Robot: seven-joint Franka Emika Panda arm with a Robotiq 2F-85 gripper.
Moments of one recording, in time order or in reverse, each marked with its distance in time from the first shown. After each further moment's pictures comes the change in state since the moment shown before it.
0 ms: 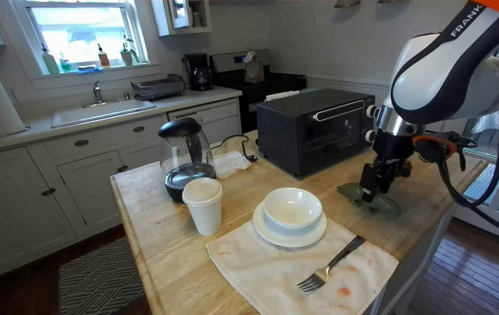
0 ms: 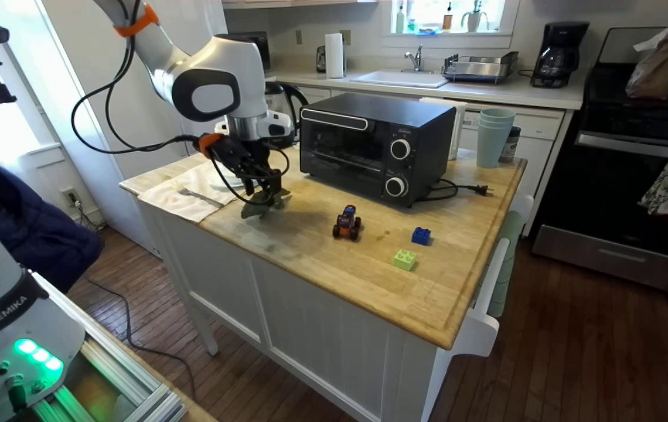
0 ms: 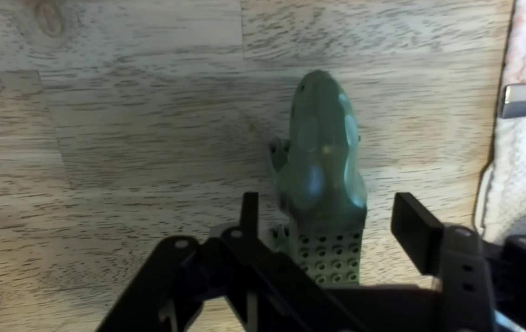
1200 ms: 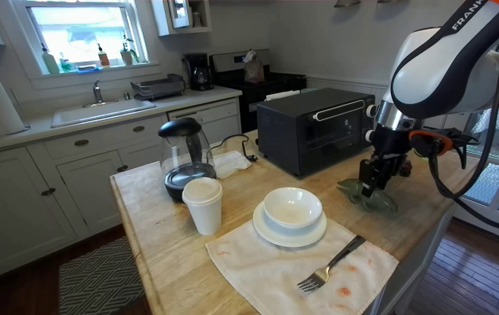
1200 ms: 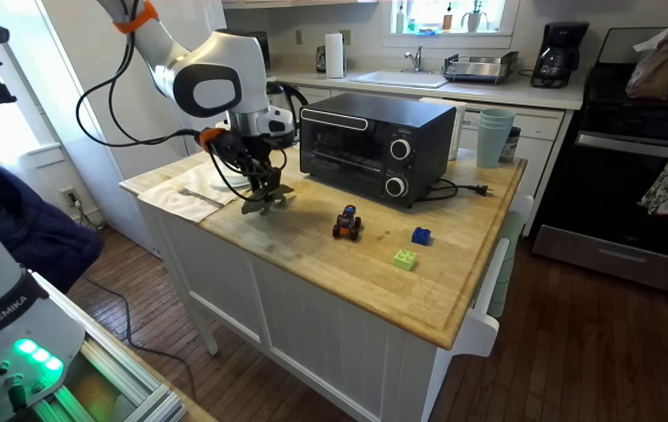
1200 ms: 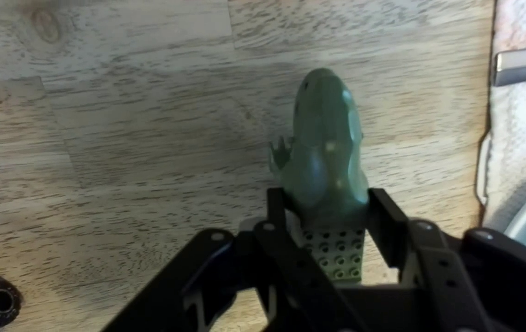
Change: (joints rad) arm -0.002 -0.013 -0.003 0.010 -0.007 -0.007 0.089
